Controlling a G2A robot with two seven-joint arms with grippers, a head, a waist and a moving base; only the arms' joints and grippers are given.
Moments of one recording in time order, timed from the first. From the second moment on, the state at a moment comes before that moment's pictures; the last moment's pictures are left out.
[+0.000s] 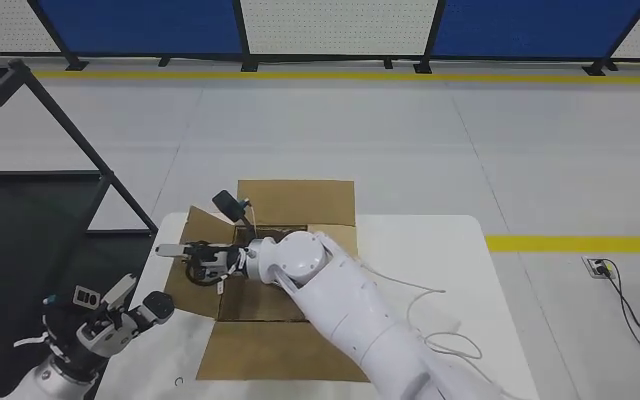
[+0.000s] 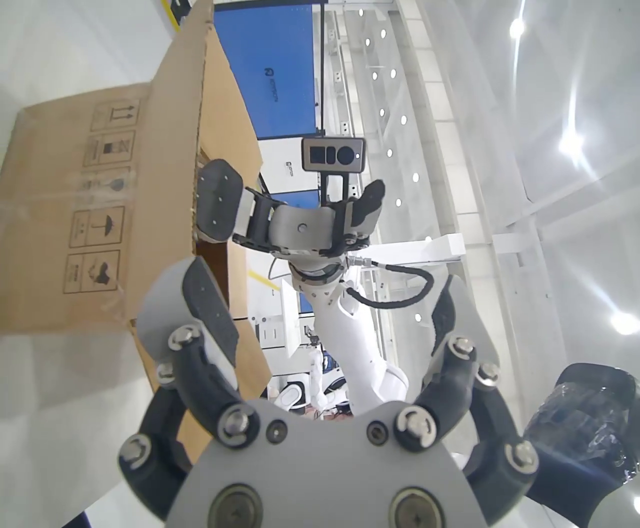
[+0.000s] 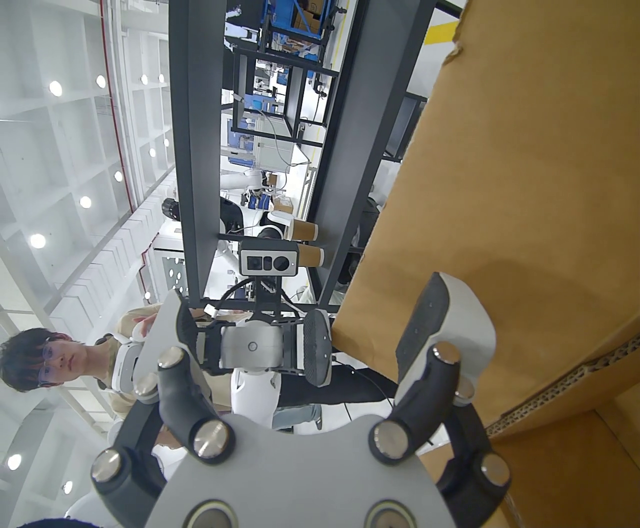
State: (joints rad) left arm 1.51 -1.03 -1.92 -1.84 -0.64 -0.07 -0.77; right arm -0.07 -1.99 0.71 -0.27 0.32 -0.33 0.80
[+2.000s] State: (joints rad) left arm 1.38 -1.03 -1.75 -1.67 -0.40 0.04 -0.61; right arm -0.54 -1.71 1.09 -1.13 -0.05 -0.30 0.64
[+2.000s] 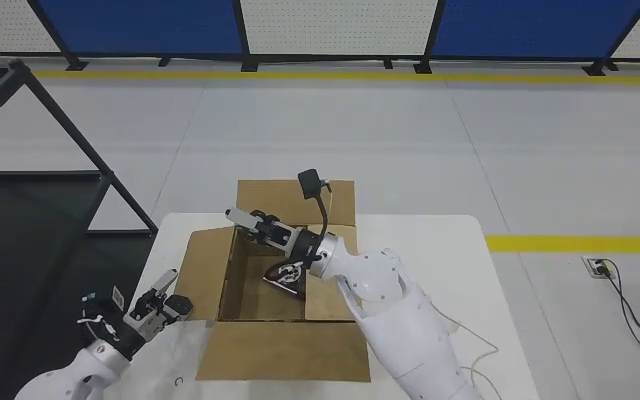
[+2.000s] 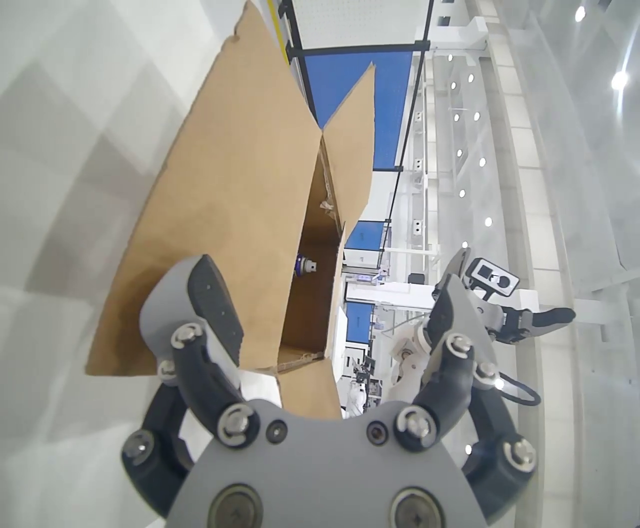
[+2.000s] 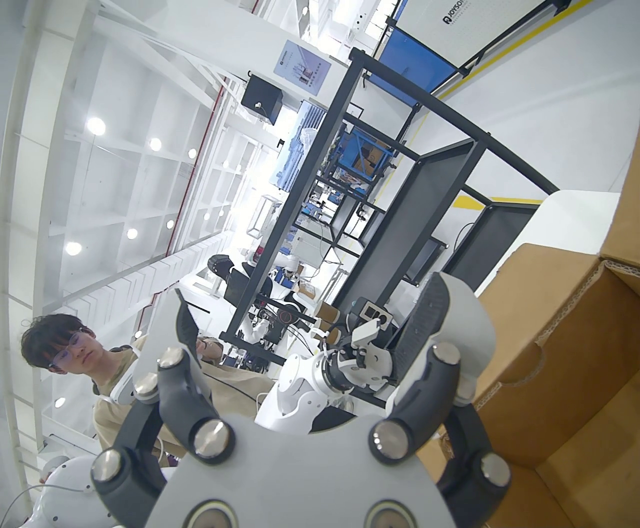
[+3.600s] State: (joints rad) left arm 1.20 -1.03 -1.57 -1.45 -0.35 0.14 -0.71; right arm -0.62 -1.68 1.08 -1.20 -0.02 -0.30 0.62
